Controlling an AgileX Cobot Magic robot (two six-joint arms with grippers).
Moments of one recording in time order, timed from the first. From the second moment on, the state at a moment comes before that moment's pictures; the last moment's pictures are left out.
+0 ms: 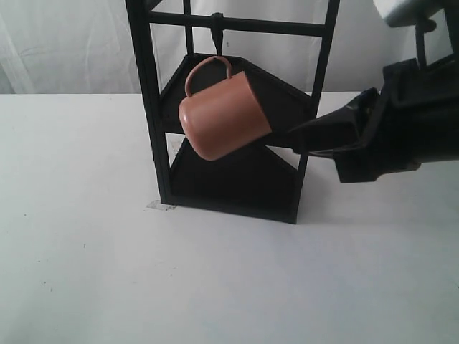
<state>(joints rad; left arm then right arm) 0.11 0.00 0.03 -0.07 0.40 0.18 0.32 1.05 -0.87 0.94 0.81 -0.93</state>
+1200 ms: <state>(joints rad) 0.11 0.00 0.03 -0.07 0.40 0.18 0.32 1.28 -1.01 0.95 0.87 -1.05</state>
